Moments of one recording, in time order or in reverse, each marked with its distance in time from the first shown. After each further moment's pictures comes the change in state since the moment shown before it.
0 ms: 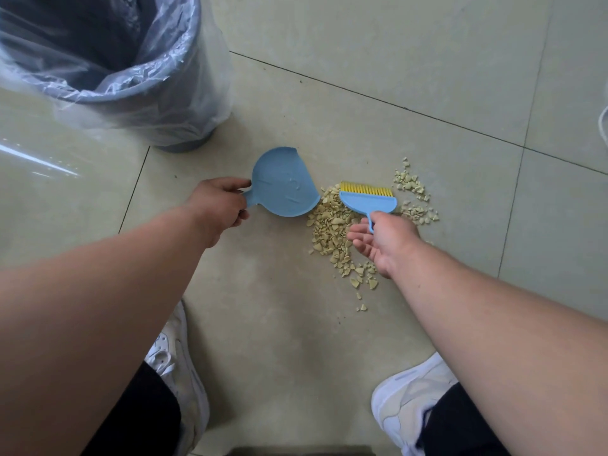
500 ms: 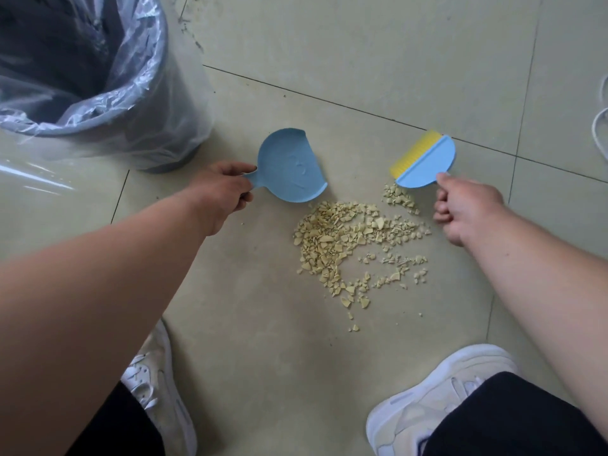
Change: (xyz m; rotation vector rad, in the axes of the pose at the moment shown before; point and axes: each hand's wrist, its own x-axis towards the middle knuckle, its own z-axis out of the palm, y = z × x) left_hand 0.030 0.055 0.031 -0.070 -0.018 0.061; right_hand 0.070 -0.101 -0.094 0.048 0.181 -0.222
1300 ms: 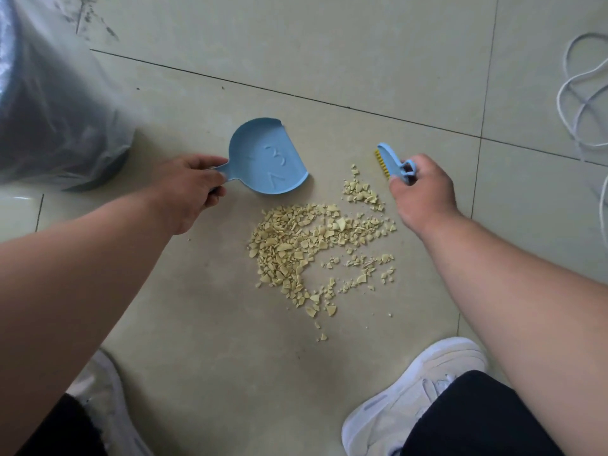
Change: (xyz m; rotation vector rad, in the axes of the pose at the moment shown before) left_hand 0.041 0.018 0.052 -0.023 -0.047 -0.023; right_hand 0.037 0.010 -0.011 -0.673 0.031 -0.591
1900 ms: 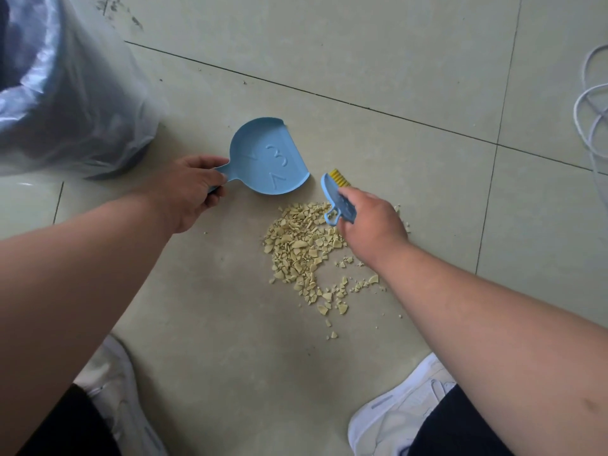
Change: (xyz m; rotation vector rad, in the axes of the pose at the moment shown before) left_hand 0.001 -0.010 -0.032 -0.075 -0.010 -0.071; right_hand -0.065 -0.043 0.062 -0.229 -0.304 -0.258
